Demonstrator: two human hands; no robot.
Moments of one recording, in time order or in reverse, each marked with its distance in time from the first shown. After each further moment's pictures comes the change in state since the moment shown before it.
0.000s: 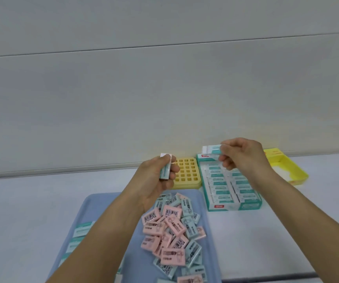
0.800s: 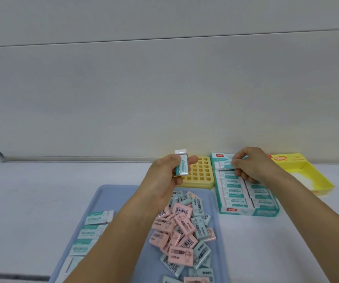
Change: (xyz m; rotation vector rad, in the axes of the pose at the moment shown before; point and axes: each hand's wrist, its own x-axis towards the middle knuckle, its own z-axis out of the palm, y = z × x) left_hand -0.002 -0.009 0.003 0.000 0.058 0.071; right_hand 0.038 0.024 0.009 -0.479 -0.152 0.194
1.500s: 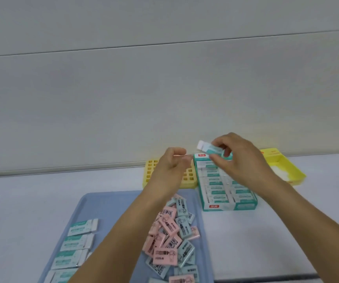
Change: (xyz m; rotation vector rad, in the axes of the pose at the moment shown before) left_hand 0.007 -0.008 0.036 0.540 -0.048 0.171; right_hand -0.057 -0.010 -0.021 -0.356 0.275 -0.687
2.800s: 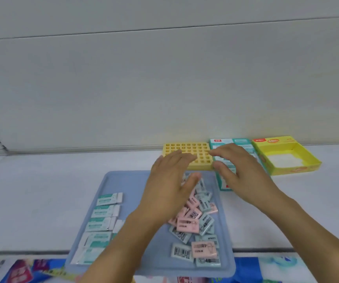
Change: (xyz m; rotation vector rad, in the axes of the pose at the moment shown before) left_hand -0.067 -0.035 -0.036 0.760 0.099 0.470; right_hand -0.054 -0.044 0.027 0.154 -0.073 -0.057
